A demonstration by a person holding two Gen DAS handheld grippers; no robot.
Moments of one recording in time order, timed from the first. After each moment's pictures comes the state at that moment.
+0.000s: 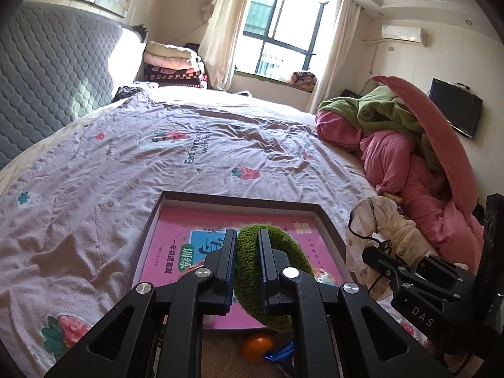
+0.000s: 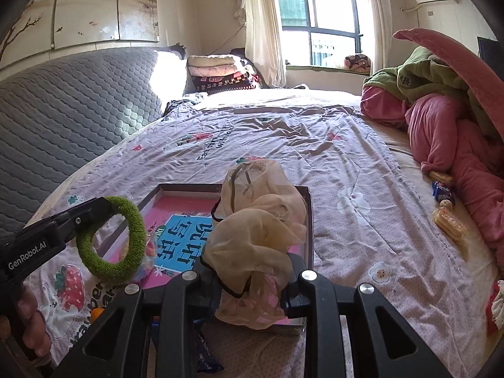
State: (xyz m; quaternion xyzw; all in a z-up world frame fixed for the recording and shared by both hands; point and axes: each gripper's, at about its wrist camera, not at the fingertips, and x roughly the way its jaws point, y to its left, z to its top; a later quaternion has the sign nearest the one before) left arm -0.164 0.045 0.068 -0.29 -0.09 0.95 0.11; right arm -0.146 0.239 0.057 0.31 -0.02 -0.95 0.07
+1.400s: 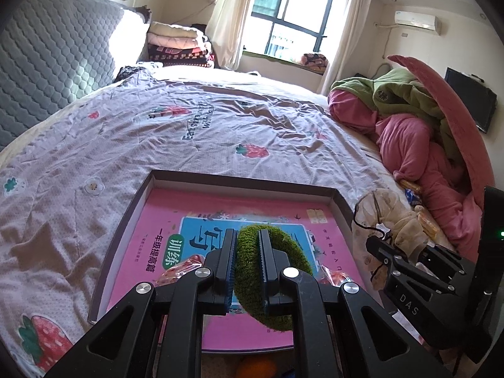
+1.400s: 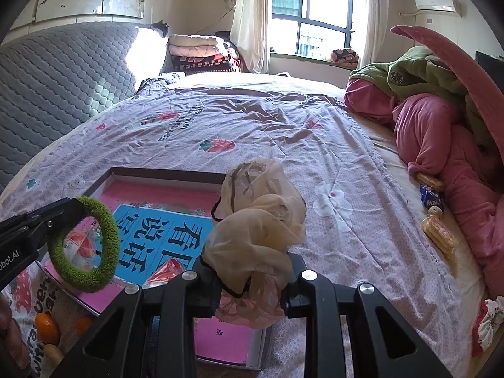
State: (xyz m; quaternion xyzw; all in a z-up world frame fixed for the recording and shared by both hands) left arm -0.211 0.068 0.027 -0.33 -0.08 0.93 0.09; right arm -0.201 0.252 0.019 0.35 0.03 -0.94 0.01
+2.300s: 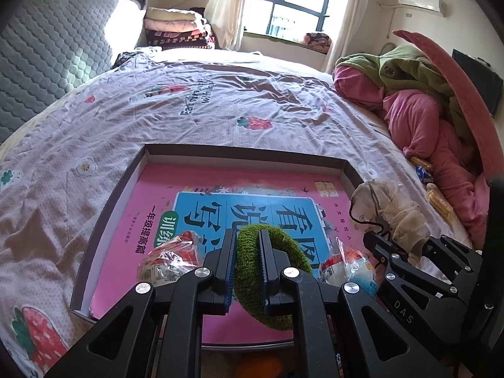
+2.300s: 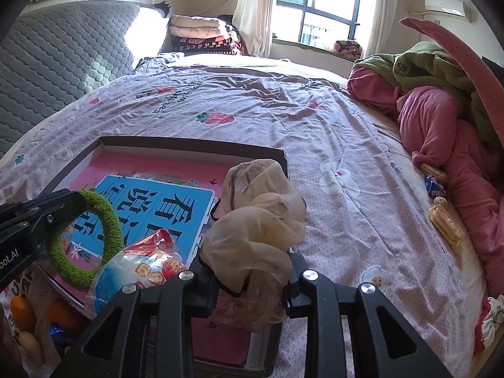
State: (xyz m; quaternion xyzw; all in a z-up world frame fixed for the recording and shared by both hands) left arm -0.220 0.082 0.000 -0.38 -0.06 0.92 0.08; right arm -0.207 0.243 -0.009 0.38 0.06 -0.92 0.01
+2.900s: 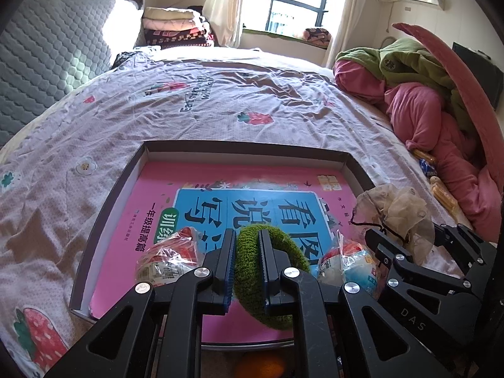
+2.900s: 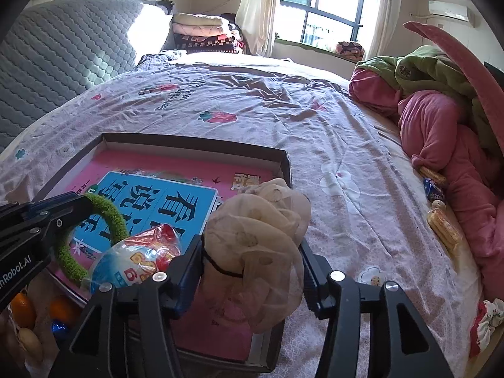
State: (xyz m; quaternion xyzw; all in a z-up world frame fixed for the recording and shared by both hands) left arm -0.222 0.086 -0.005 -0.38 -0.04 0.92 0.08; right arm -0.206 0.240 -0.005 0.38 0.07 -0.92 0.01
